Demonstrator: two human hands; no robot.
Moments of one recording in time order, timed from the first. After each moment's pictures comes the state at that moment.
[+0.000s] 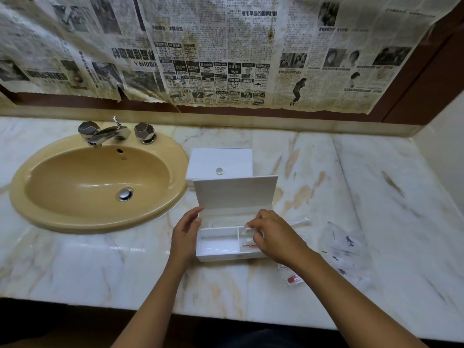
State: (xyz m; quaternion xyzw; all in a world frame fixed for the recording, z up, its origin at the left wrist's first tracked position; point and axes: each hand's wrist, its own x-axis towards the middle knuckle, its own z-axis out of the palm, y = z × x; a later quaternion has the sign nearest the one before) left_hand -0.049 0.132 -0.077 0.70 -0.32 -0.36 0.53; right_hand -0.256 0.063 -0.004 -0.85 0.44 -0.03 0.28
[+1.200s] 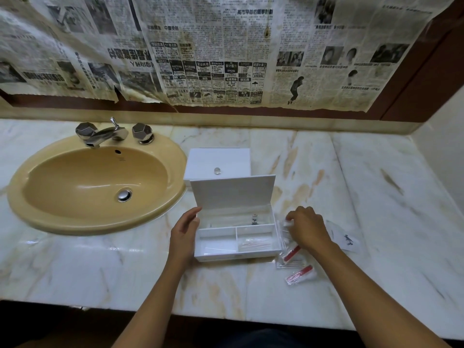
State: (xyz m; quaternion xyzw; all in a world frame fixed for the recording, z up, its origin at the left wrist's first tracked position) left_hand -0.051 0.131 -0.079 0.70 -0.32 -0.36 0.53; right_hand -0.312 0.011 -0.056 -0.78 0.60 0.08 0.15
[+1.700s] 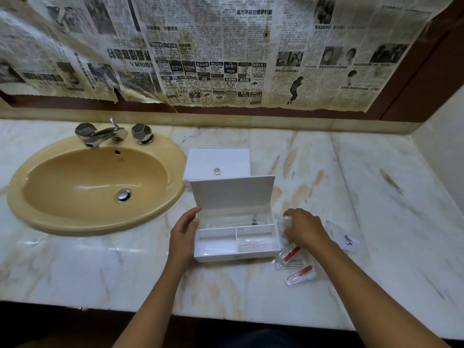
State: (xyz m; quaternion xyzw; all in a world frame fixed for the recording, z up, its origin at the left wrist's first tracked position) left_hand -0.051 0.131 -0.080 0.70 -0.32 -0.35 0.53; right_hand -0.307 0.012 -0.051 -0.76 0.60 0.06 0.23
